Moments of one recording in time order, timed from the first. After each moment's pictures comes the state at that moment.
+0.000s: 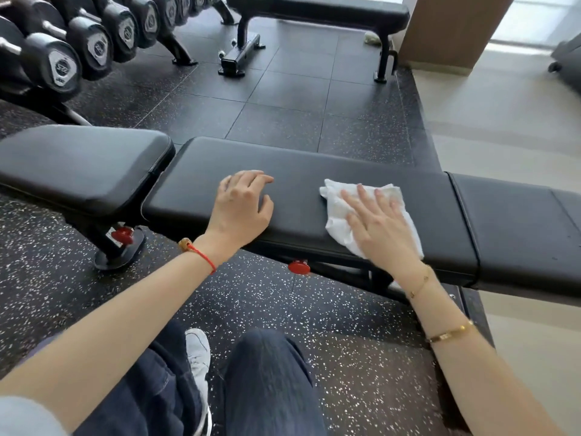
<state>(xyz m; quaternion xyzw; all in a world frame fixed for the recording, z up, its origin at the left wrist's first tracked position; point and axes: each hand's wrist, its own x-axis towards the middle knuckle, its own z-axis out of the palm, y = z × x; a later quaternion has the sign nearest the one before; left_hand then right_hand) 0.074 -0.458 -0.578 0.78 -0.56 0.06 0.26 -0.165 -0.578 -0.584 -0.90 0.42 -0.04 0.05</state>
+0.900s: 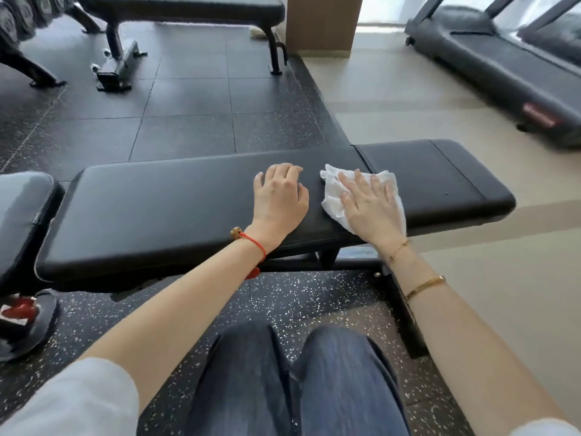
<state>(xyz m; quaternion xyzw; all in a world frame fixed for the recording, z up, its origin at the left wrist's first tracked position) -0.057 -0.557 -0.577 0.69 -0.67 -0.02 0.29 -0.246 -0.597 -0.593 -0.79 0.61 -0.04 0.01</state>
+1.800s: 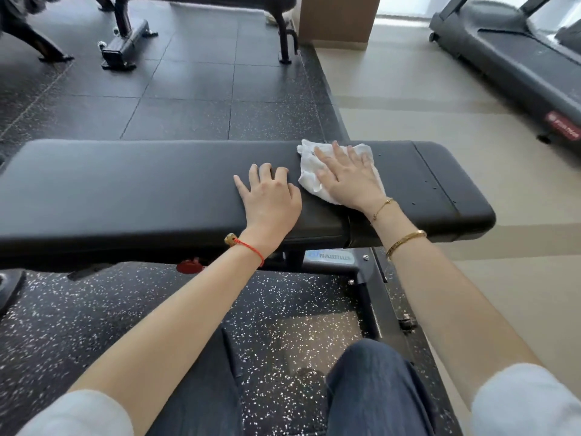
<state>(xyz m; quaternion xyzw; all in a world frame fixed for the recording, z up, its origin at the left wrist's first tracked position) -0.158 -0.588 -0.589 0.79 -0.56 -0.05 0.24 -0.299 -0.696 -0.581 -0.85 0.52 -0.02 0.08</state>
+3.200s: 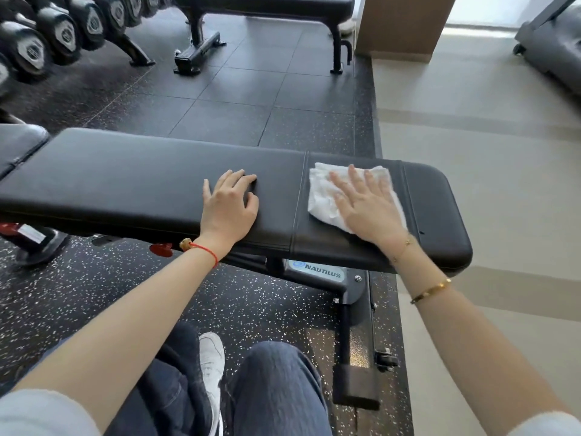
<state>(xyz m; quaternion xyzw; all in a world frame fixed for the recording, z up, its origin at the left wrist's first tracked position) -0.182 -0.594 -0.605 0.82 -0.50 0.04 0.26 -0.412 -0.731 -0.585 -0.90 0.43 -0.02 0.05</state>
